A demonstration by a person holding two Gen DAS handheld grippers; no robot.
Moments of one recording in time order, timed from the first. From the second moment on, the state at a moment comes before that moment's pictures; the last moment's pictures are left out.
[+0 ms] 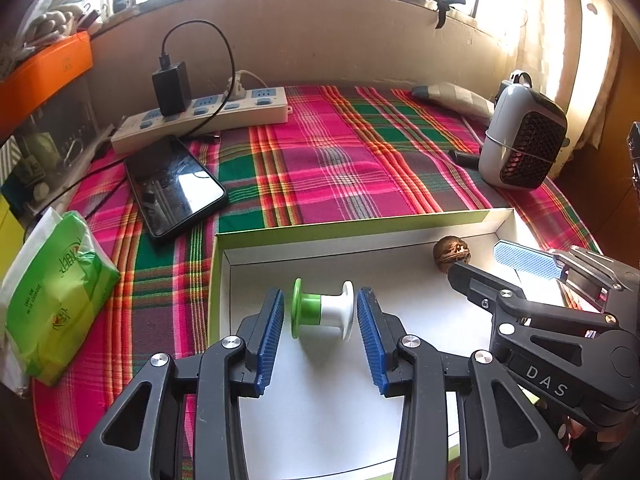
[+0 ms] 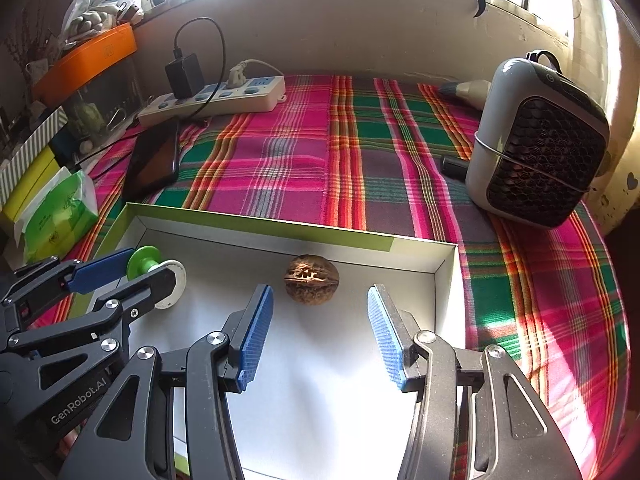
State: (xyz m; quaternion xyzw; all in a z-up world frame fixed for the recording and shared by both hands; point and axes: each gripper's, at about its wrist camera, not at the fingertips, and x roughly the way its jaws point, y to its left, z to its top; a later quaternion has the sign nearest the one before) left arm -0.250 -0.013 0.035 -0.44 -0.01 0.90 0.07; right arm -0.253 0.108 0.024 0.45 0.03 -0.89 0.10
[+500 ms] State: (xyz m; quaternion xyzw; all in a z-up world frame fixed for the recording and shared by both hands) left arm -0.205 -0.027 0.053 -0.41 -0.01 0.91 0.06; right arm -0.214 0.122 0.042 0.42 0.01 -0.90 0.10
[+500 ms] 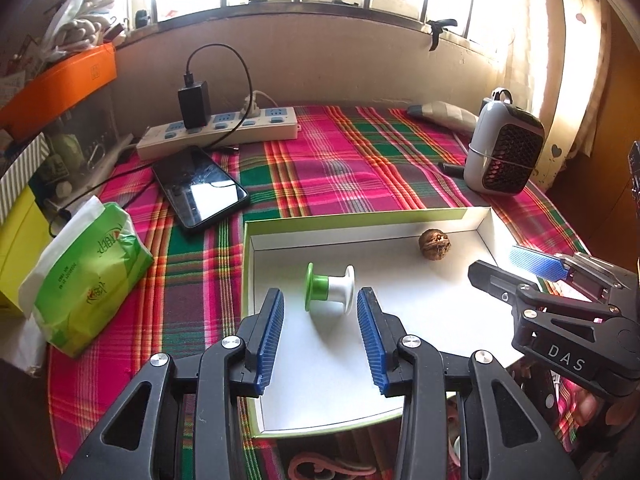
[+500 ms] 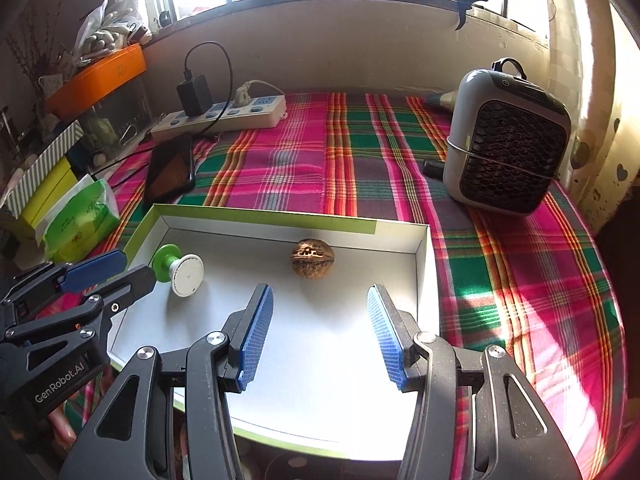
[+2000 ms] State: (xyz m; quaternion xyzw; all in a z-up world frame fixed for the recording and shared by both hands) left arm -0.109 -0.059 0.019 -0.44 -0.09 0.89 0.07; right arm -0.089 0.176 0.022 0.39 -0.02 -0.91 0.10
